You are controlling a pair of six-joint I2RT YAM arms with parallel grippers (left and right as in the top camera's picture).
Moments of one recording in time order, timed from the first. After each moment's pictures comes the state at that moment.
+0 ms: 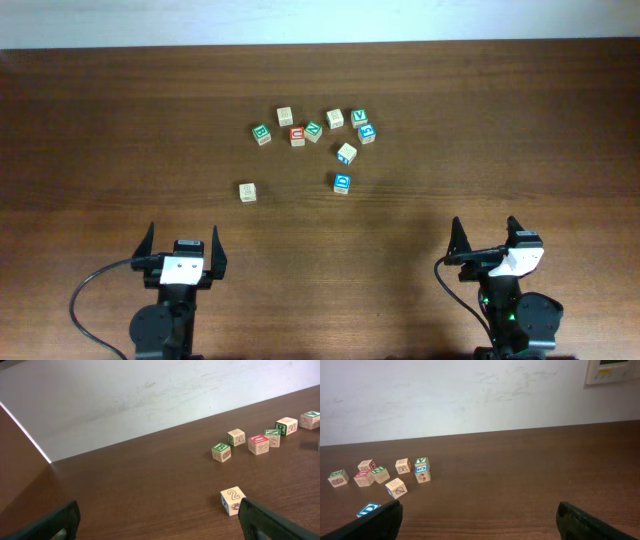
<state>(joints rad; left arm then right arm) 0.04 0.01 0.02 -0.08 0.00 0.30 -0.08 0.01 0.01 -0.07 -0.12 0.11</state>
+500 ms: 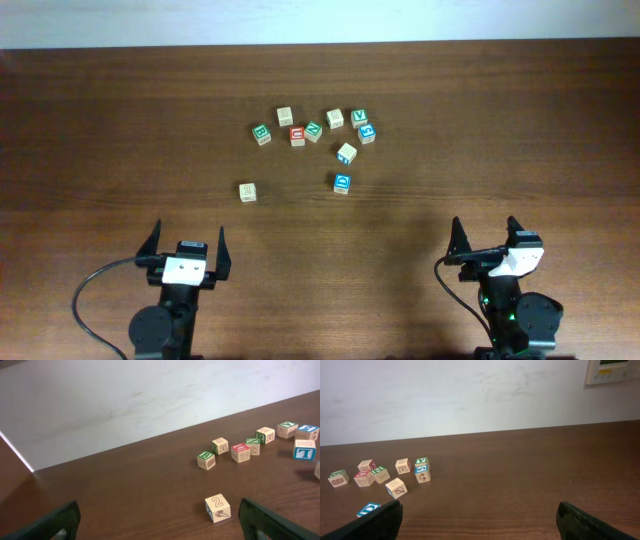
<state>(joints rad) 0.04 0.01 0.02 -0.07 0.07 0.27 -0.08 0.01 0.01 -0.07 -0.12 0.11</state>
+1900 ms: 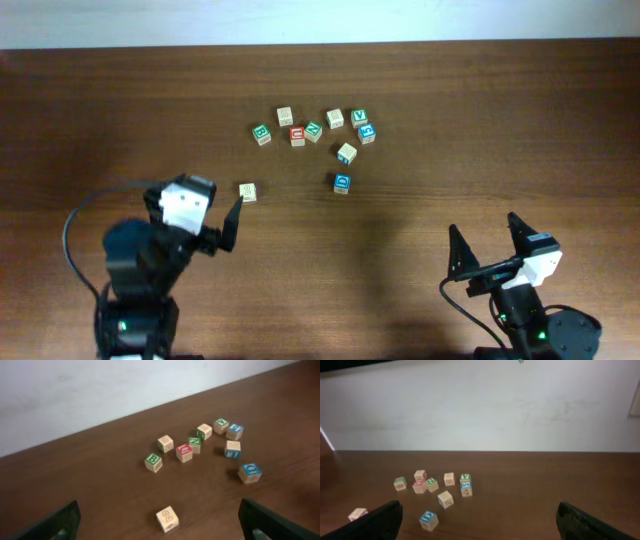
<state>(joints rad) 0.04 0.74 0.56 -0.20 0.35 0.26 -0.08 0.07 0.36 -0.33 -0.32 0.11</state>
